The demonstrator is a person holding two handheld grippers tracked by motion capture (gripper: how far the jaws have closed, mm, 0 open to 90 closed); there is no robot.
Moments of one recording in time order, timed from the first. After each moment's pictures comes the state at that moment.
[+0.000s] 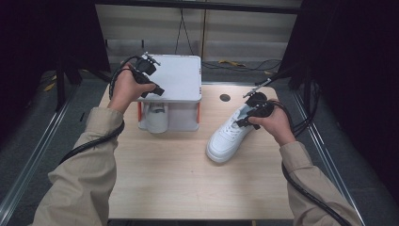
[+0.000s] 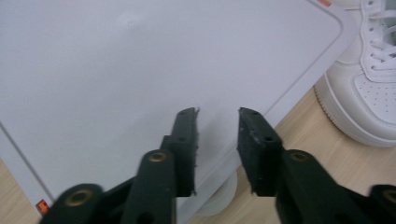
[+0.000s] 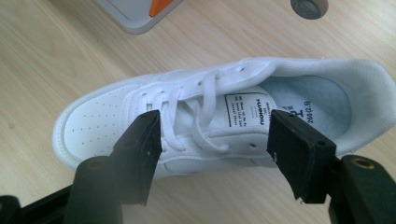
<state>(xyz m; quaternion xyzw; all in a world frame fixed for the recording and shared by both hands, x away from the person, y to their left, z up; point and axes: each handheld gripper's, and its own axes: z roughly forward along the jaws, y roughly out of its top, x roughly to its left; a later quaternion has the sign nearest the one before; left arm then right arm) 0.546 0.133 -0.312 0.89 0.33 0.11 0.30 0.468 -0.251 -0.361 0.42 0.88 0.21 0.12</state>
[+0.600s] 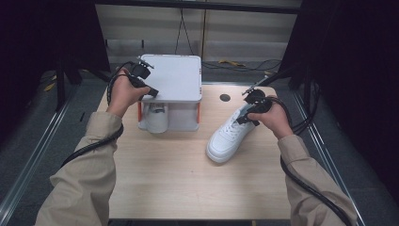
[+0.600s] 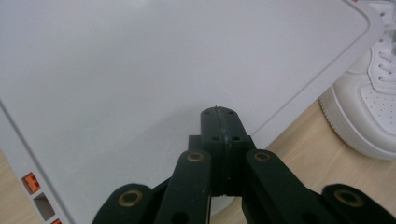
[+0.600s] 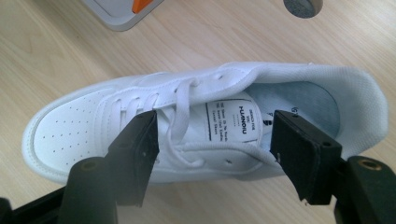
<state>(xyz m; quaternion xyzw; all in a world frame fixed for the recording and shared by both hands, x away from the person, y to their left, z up) 0.545 0.149 -0.330 0.86 0.37 0.09 0.33 0.489 -0.253 -0.368 0.41 0.88 0.20 0.11</state>
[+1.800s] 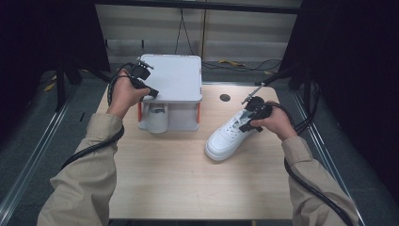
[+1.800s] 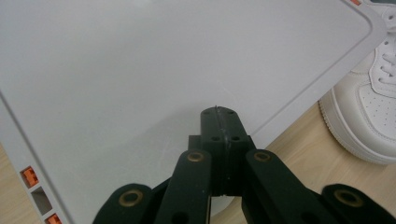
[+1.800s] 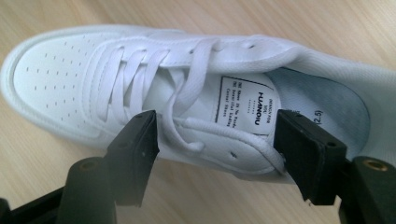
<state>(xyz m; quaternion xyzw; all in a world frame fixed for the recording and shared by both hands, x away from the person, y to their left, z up) 0.541 0.146 -0.331 0.86 0.38 0.10 0.33 0.485 -0.261 -0.388 0.36 0.92 0.16 0.09</state>
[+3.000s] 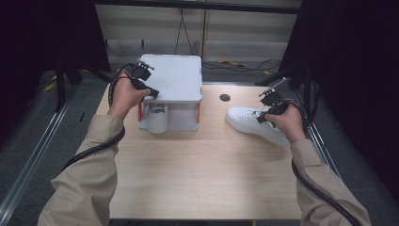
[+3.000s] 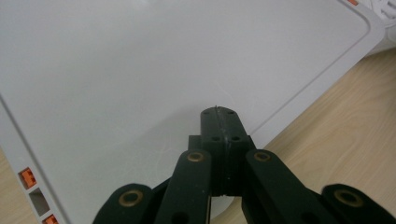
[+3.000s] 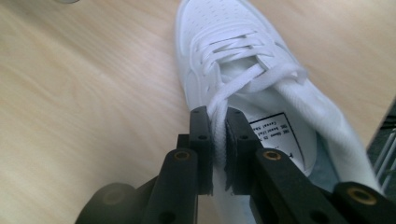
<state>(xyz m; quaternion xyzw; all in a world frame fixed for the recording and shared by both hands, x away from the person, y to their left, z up) 0.539 0.146 -0.332 0.86 0.38 0.10 0.34 0.467 -0.293 -0.360 0.48 0.85 0.17 0.11</state>
